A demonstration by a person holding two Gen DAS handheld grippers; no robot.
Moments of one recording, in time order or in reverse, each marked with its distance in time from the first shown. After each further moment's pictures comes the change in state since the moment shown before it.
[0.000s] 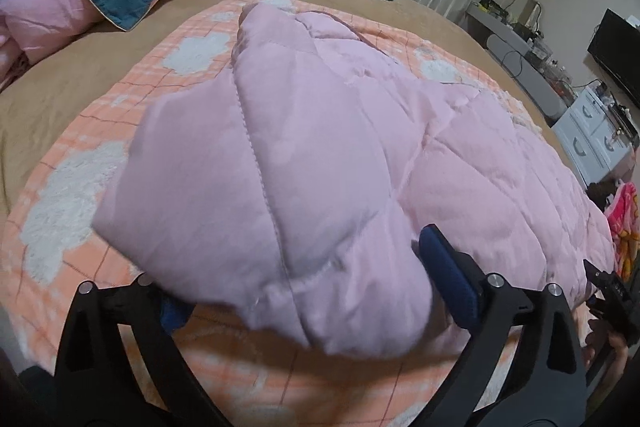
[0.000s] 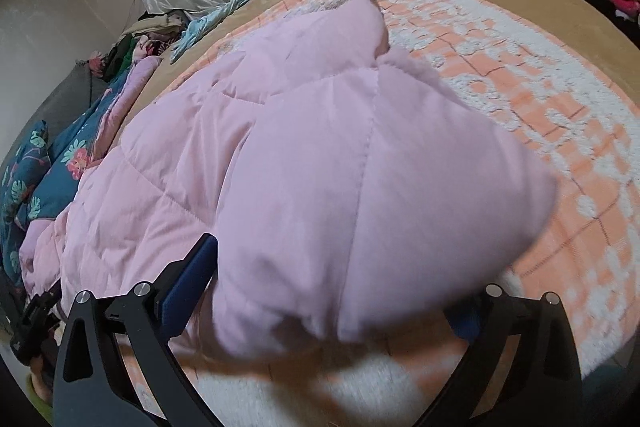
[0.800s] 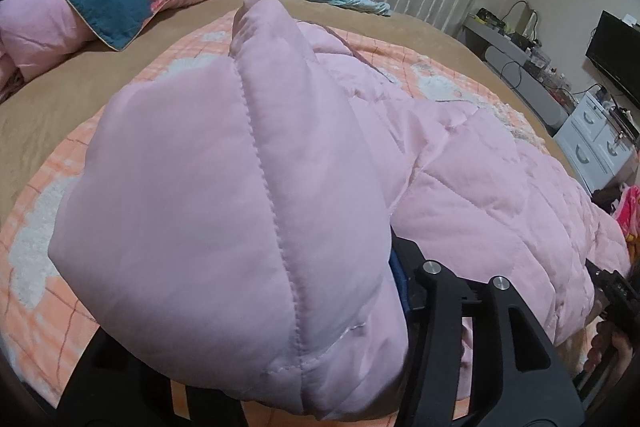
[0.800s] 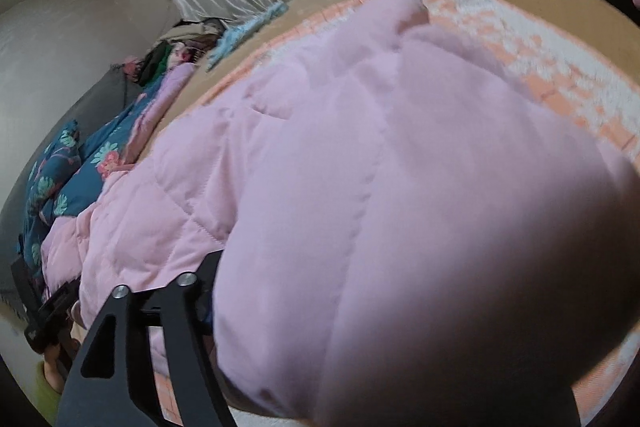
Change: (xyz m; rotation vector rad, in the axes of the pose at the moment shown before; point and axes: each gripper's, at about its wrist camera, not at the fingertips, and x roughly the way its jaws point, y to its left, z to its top) left arm 0.024 -0.011 0.012 0.015 -0.076 0.008; right arm 0.034 -0.002 0.023 0.000 -0.011 0.142
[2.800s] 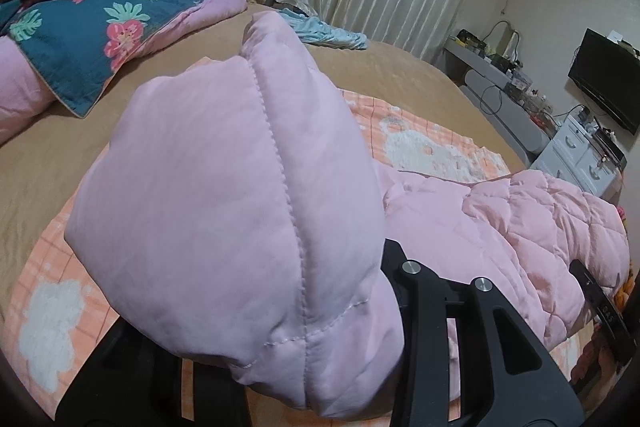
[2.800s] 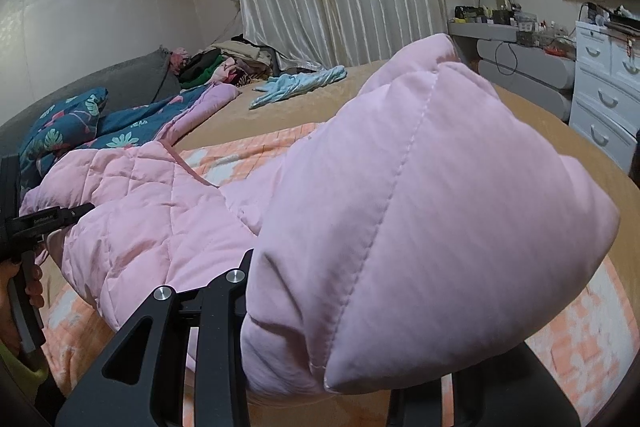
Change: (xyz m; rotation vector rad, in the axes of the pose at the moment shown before) left arm -0.013 -0.052 0.090 0.011 -0.076 -0.066; right arm -0.044 0.073 0.042 -0.395 -0.248 -0.003
